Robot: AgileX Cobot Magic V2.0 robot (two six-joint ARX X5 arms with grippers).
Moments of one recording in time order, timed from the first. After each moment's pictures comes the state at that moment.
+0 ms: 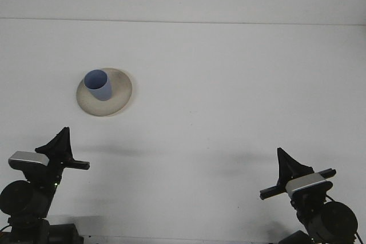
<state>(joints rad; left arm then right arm) 0.10 0.28 0.48 -0.06 0.18 -0.01 0.45 0.22 0.54 -0.41 0.13 -0.04</state>
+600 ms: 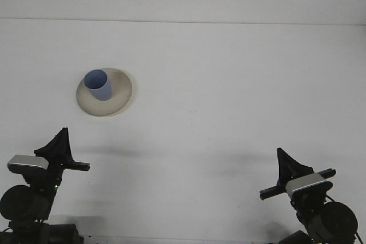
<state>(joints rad) 0.05 0.24 0.44 -0.02 0.10 0.01 0.45 0.22 0.54 -0.41 0.13 -0.04</state>
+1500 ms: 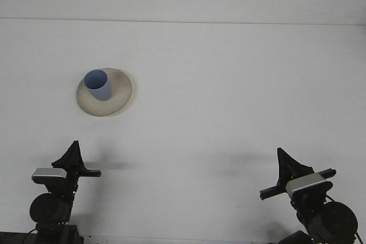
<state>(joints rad) -0.02 0.00 0.03 0.14 -0.04 -0.02 0.45 0.22 0.54 -0.41 0.13 -0.04</state>
